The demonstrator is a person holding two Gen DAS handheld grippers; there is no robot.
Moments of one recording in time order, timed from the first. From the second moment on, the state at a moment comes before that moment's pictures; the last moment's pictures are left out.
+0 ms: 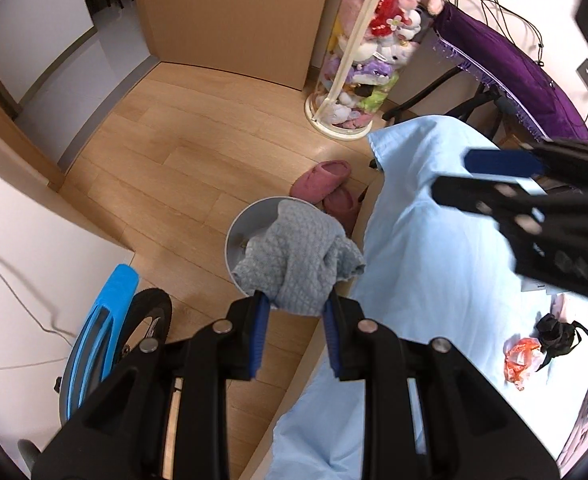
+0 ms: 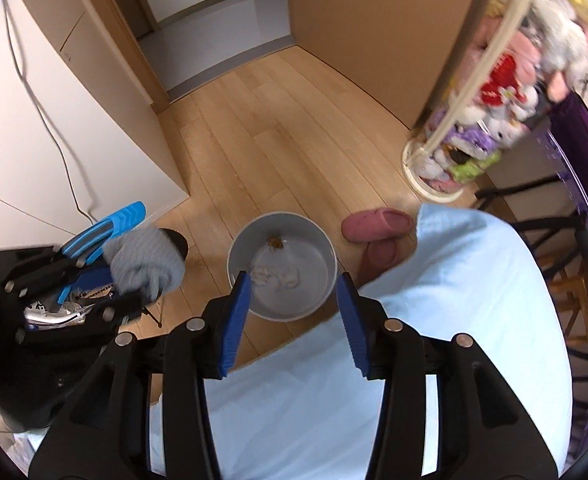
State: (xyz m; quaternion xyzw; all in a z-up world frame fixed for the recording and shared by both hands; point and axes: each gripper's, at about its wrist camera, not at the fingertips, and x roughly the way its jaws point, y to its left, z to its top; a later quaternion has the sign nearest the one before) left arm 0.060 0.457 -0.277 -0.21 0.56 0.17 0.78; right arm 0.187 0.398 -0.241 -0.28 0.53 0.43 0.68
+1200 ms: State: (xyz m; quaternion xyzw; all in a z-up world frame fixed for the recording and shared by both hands) left arm 0.121 0.320 -0.243 -0.09 0.58 0.04 0.81; right arm 0.173 0.152 -0.199 -0.16 0.59 0.24 0.75
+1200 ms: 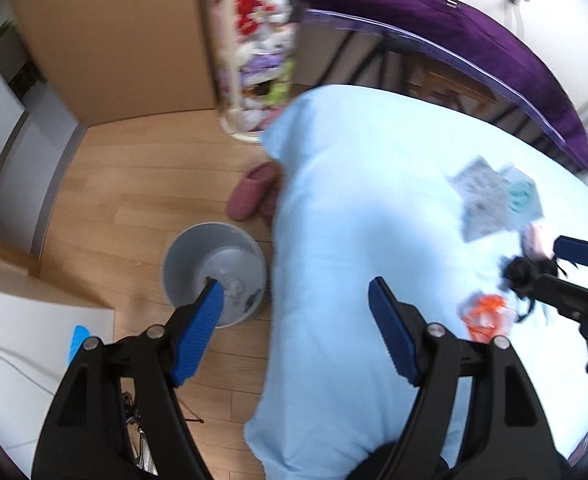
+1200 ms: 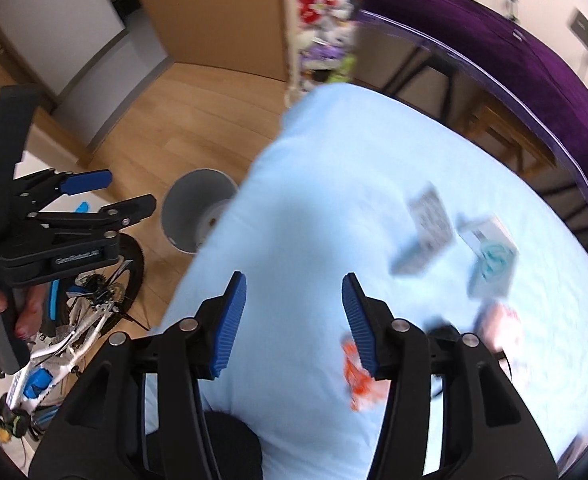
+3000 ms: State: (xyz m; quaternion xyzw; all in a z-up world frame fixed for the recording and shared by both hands) left arm 0.137 0.012 -0.366 0.03 0.63 -0.12 0.77; right arm 0.136 -0.176 -0.356 -0.03 0.63 -0.03 0.78
